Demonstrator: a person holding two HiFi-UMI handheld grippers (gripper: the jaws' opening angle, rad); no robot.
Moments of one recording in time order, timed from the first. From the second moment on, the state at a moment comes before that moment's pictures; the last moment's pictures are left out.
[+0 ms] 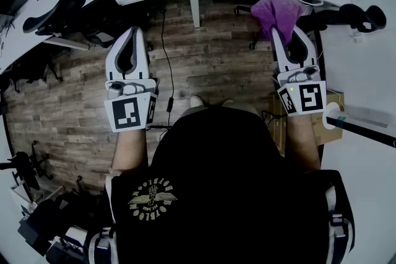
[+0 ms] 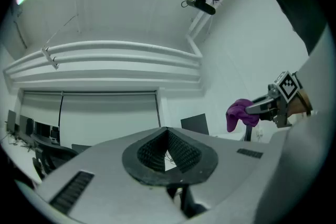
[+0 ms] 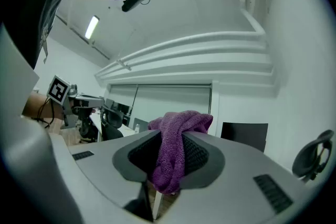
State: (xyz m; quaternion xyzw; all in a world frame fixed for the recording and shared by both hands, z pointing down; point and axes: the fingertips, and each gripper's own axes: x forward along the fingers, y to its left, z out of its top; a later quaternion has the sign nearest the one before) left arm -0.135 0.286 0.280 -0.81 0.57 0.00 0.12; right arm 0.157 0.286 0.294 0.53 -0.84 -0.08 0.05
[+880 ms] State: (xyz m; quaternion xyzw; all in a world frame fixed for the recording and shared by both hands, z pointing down) left arm -0.150 0.200 0.314 -0.81 0.58 -0.01 0.07; right arm 0.162 0.199 0.320 0.55 -0.84 -0.05 0.05
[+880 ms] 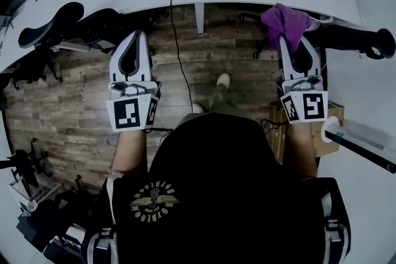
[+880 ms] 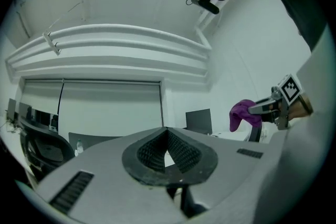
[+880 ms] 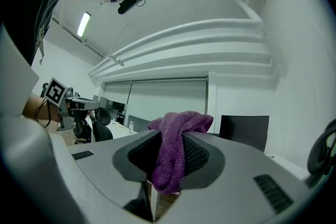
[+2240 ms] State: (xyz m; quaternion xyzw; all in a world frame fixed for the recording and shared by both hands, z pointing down) left arm -0.102 0.072 0.297 -0.77 0.63 -0.03 0.09; right arm 0.238 0.056 0.318 0.51 -0.86 -0.03 0.02
